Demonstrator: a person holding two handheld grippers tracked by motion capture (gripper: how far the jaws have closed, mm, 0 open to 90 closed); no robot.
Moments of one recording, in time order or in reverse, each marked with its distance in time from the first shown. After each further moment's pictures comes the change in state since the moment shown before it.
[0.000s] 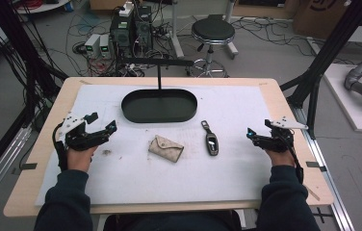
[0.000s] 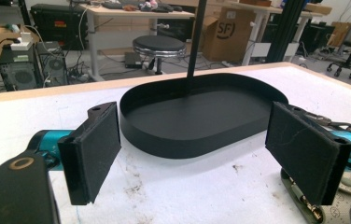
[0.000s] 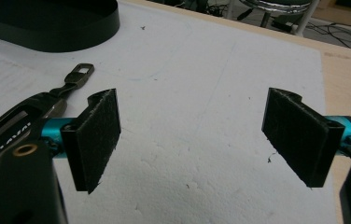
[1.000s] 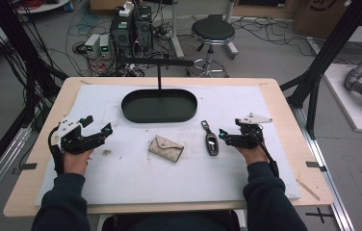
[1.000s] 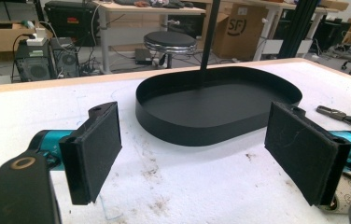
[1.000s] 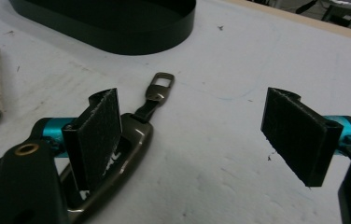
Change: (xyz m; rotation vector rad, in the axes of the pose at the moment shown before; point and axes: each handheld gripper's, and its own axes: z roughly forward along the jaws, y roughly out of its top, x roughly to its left) left arm 0.005 -0.007 -0.010 0.016 0.044 0.000; right arm 0.065 0.021 0.048 0.060 0.138 -0.057
